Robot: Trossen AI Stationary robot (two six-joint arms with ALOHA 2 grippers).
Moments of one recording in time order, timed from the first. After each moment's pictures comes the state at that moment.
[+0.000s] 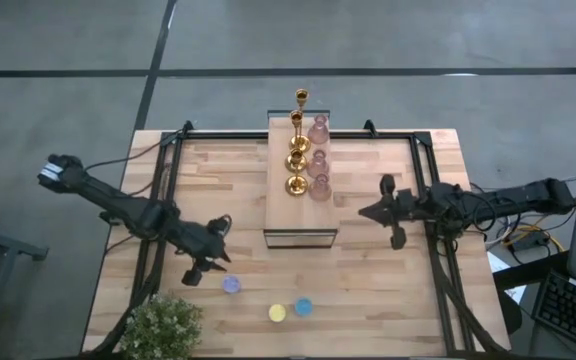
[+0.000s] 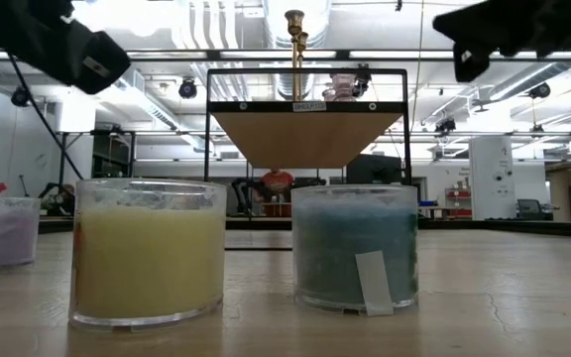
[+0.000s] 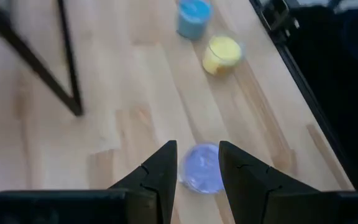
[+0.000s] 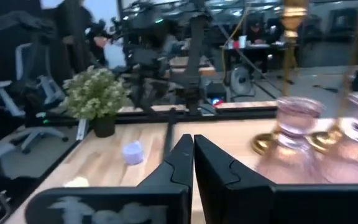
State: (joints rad) left arm -0.41 0.97 0.70 -0.48 0.06 -0.18; right arm 0.08 0.60 0.27 0.34 0.02 0.09
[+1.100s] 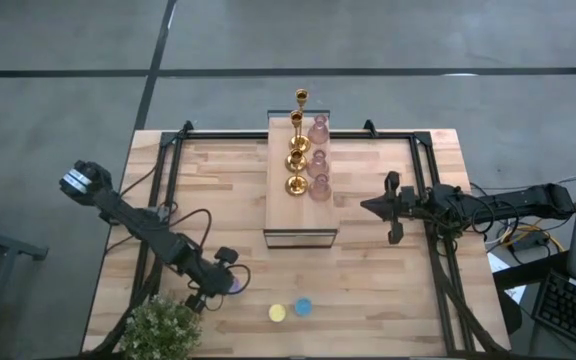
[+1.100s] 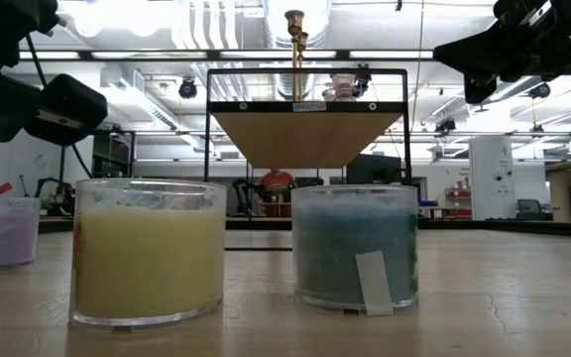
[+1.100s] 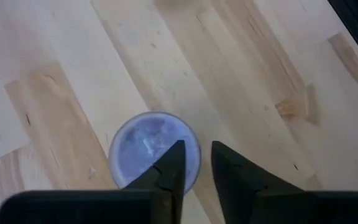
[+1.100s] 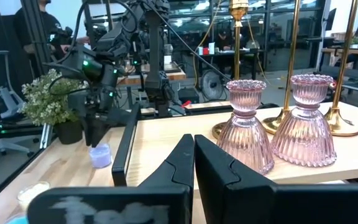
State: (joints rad) left arm -0.61 1.34 0.70 -0.35 0.03 -0.12; right arm 0.03 0.52 0.16 0.41 0.11 0.09
